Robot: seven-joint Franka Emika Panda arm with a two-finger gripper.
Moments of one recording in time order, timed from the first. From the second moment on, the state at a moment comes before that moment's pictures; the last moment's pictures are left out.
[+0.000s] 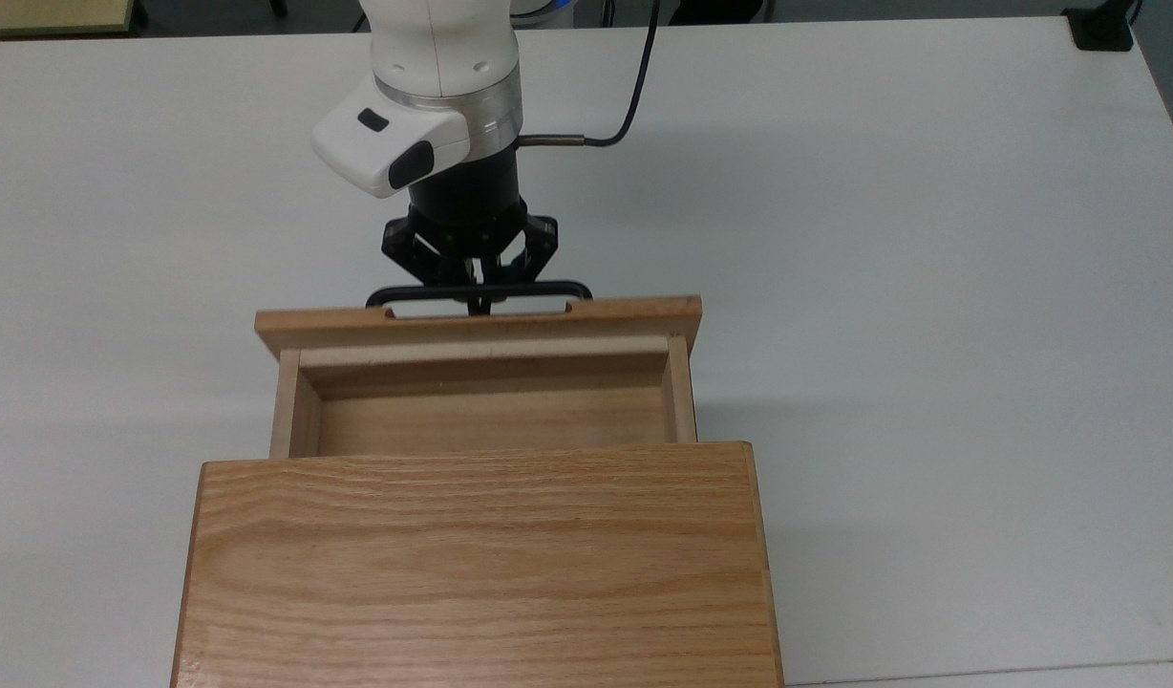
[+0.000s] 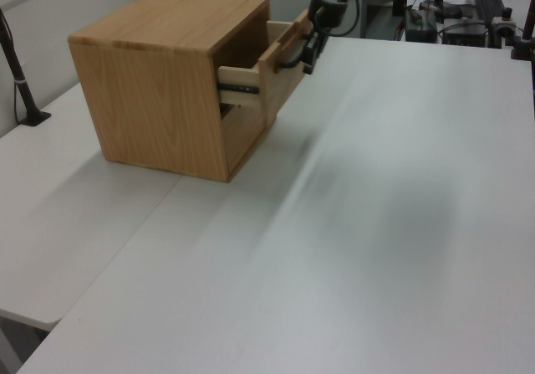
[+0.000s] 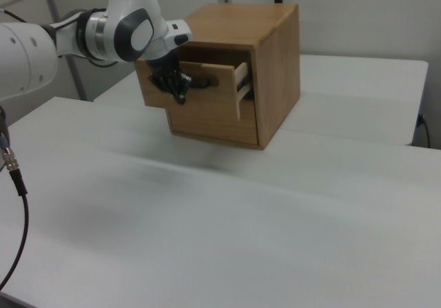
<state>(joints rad) -0.05 0.38 0.12 -1.41 -0.05 2.12 0.02</state>
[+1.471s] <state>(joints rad) -0.05 0.52 0.12 -1.40 -0.05 2.58 0.03</state>
